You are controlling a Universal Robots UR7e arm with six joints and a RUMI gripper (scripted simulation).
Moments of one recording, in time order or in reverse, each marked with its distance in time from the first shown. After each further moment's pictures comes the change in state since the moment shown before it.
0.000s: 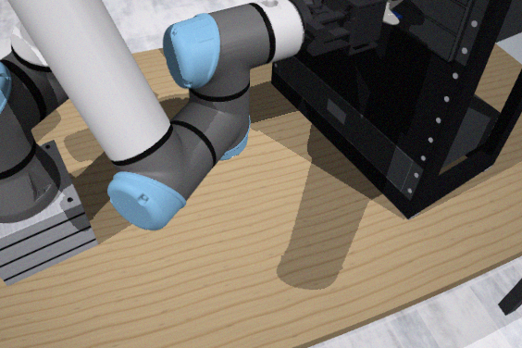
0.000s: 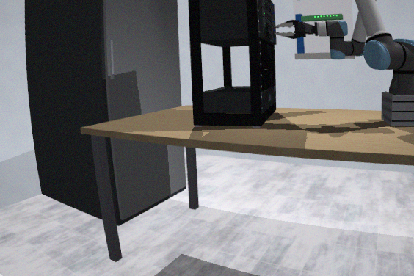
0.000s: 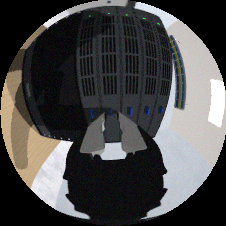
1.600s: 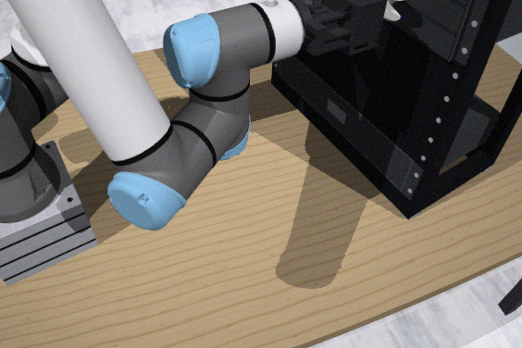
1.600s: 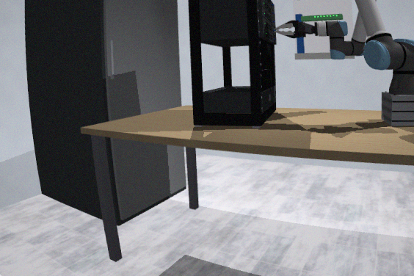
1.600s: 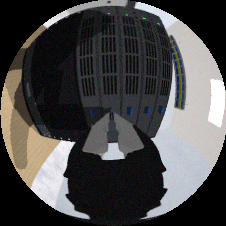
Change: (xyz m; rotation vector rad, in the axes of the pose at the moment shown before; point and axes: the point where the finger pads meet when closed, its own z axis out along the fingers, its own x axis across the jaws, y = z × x) arm 0.000 0.000 0.000 0.000 0.000 0.000
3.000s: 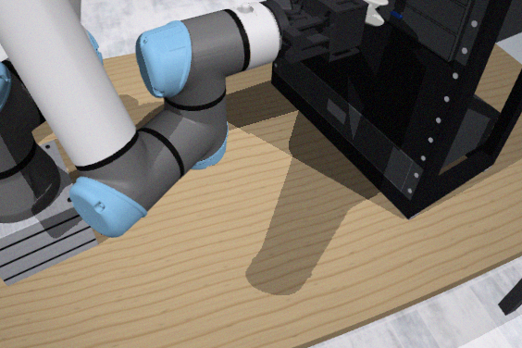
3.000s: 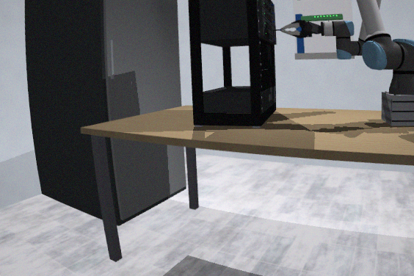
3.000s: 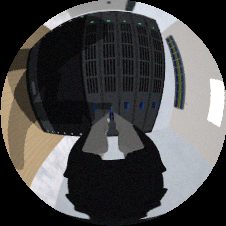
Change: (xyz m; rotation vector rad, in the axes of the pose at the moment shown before) arm 0.000 0.000 -0.033 0.000 0.000 0.000
